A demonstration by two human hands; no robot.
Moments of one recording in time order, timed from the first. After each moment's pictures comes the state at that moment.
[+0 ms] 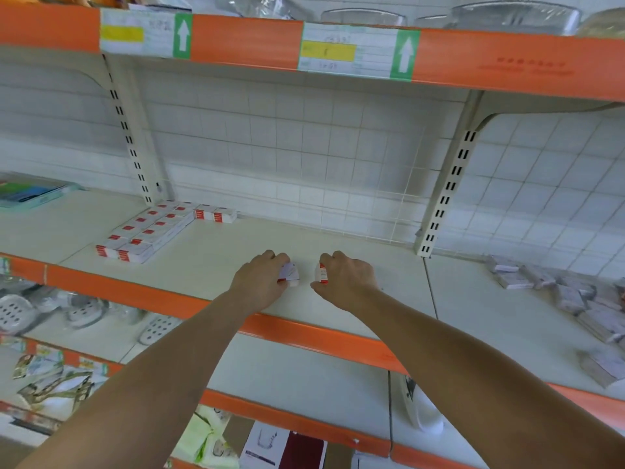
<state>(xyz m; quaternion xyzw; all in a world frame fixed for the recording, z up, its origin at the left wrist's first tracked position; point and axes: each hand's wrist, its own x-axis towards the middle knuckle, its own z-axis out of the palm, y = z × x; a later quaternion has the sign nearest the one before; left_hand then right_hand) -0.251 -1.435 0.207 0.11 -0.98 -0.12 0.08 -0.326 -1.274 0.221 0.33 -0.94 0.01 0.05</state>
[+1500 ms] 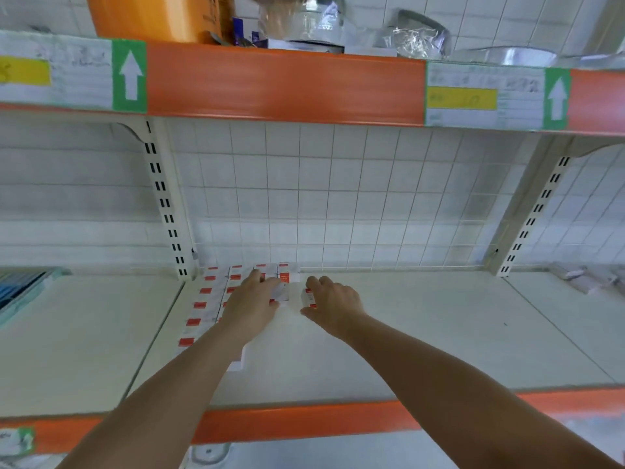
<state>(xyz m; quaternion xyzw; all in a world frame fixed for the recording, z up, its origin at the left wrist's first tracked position) -0.298 -1.736 0.203 0.01 -0.98 -0.15 0.08 -0.332 -1.571 0.209 0.23 -0.97 0.05 0.03</state>
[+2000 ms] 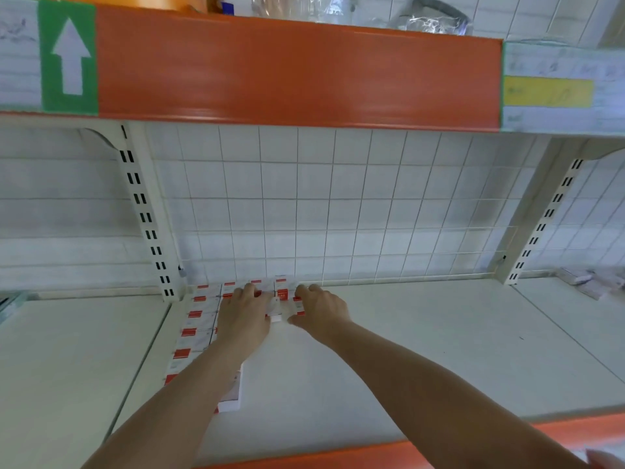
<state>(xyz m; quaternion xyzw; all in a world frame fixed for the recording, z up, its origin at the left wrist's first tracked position) -0.345 -1.753 0.178 0.04 -0.99 -0.03 0.09 -0.378 -1.605 0.191 0.19 -0.98 0.11 0.00</state>
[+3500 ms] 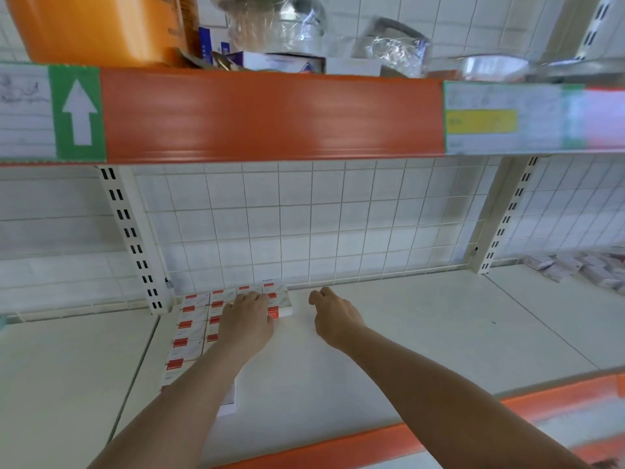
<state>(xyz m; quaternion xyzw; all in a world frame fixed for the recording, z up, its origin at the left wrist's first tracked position) -0.340 -1.738 0.196 0.00 -1.00 -0.06 0.06 -0.357 -1.565 0.202 0.15 -0.98 0.12 -0.01</state>
